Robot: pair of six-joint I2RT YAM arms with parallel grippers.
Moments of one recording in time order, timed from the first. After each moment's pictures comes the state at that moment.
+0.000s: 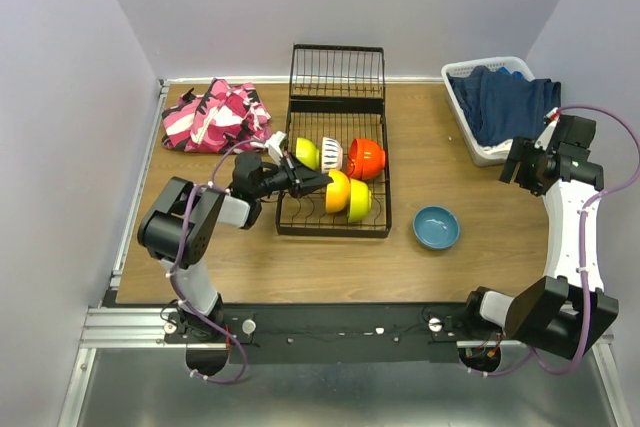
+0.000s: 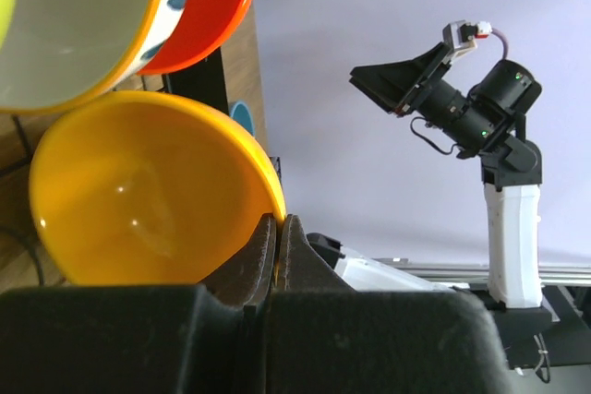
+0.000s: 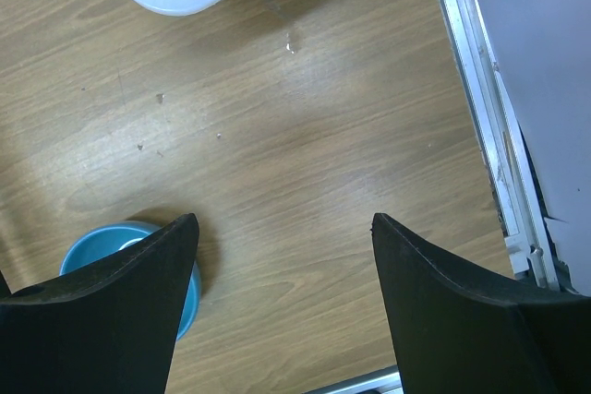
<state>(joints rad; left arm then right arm) -0.35 1.76 0.61 1.07 0.81 -1.41 -0.38 1.20 1.14 -0.81 -0.03 -0.02</state>
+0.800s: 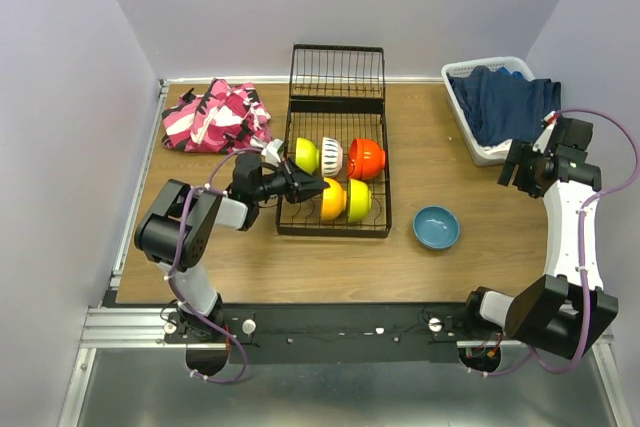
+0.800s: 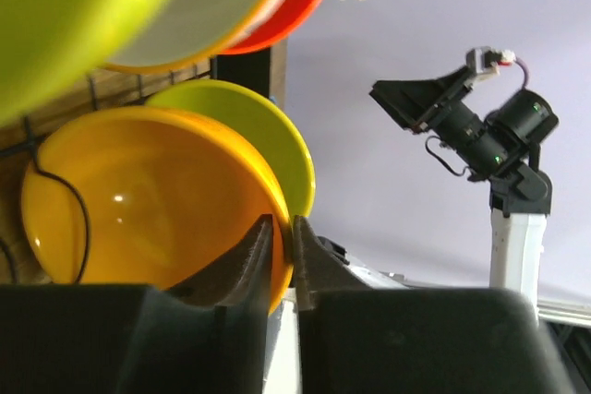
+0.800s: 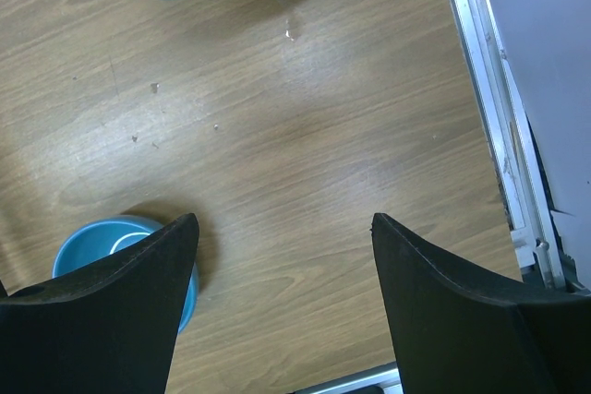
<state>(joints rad) -0.34 1.74 0.59 0.96 0.80 -1.41 -0.38 1.20 1.12 -0.81 -0.03 -0.02</state>
